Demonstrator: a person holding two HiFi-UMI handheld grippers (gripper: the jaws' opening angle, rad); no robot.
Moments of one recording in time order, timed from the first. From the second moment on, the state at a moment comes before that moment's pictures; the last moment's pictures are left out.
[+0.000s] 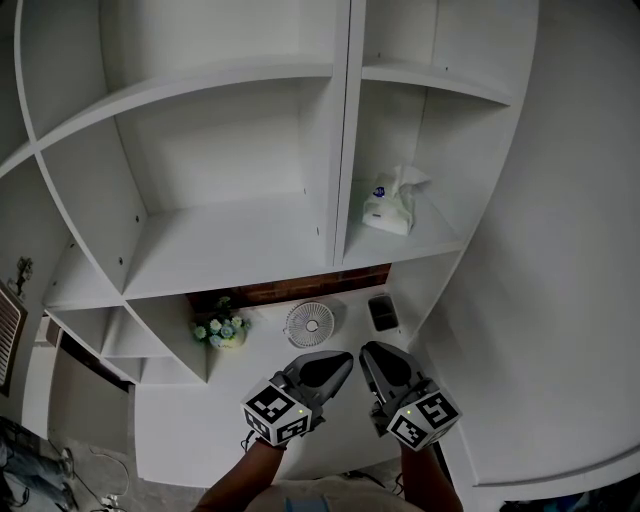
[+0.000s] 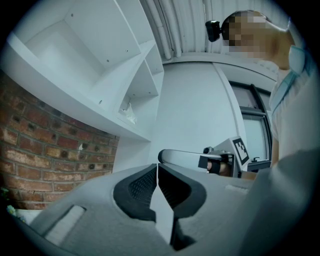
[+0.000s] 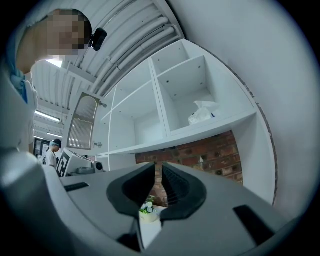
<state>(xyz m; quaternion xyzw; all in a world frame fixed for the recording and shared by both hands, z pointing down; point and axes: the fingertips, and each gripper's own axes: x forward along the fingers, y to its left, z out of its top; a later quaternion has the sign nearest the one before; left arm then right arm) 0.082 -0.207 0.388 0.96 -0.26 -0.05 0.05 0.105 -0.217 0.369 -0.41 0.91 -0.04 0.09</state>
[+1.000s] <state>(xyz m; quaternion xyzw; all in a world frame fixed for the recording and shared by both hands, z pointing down) 0.093 -0.203 0.387 0.96 -0.26 -0.05 0.05 0.120 -0.219 0.355 -0.41 0.91 -0.02 0.09</state>
